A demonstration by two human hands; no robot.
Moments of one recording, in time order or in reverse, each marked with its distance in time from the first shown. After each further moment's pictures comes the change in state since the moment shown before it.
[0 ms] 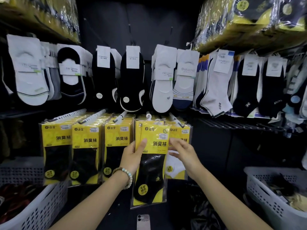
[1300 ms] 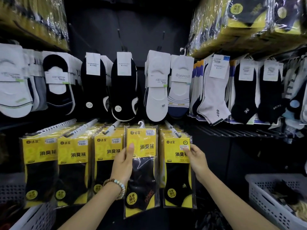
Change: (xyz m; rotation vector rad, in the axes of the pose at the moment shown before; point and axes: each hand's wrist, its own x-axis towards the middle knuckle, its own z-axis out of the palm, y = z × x) left_hand 0.031 -0.008 0.002 0.125 0.103 0.125; right_hand 0.058 0.030 -0.049 -0.032 0.273 -0.050
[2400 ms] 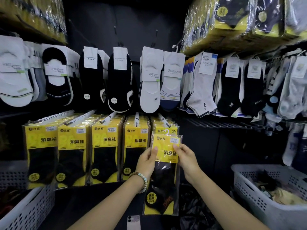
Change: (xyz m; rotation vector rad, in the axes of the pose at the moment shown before) left_hand -0.055 0.016 0.068 -0.155 -0.318 -0.138; right_hand -0.071 -0.024 -0.008 0.183 -0.089 0.151
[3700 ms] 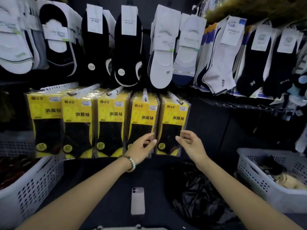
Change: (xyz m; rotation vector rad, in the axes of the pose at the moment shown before) left_hand -0.002 -0.047 -0.050 0.324 -0.202 -0.049; right_hand 0.004 0.035 -0.011 -0.478 -0.043 -0.058
